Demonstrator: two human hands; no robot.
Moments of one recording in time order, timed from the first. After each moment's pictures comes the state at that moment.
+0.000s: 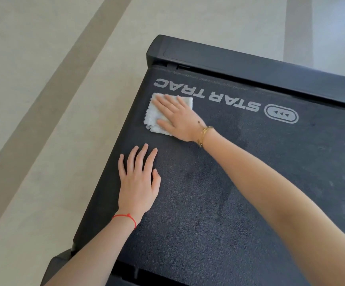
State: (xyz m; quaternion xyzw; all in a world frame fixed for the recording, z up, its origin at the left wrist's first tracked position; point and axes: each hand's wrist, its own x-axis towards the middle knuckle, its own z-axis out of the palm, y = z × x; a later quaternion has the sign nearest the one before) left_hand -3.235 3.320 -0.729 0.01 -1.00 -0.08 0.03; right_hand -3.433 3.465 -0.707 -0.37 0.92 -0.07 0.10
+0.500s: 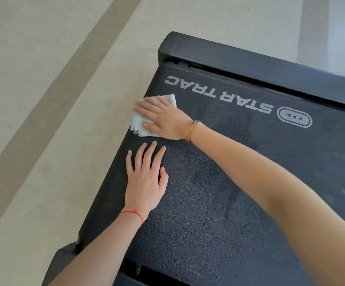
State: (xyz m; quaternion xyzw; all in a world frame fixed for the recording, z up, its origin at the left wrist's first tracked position) left_hand -3.235 3.319 -0.731 0.00 -0.99 -0.09 0.05; right_hand -3.431 3.407 -0.702 -0.49 0.86 -0.03 0.13
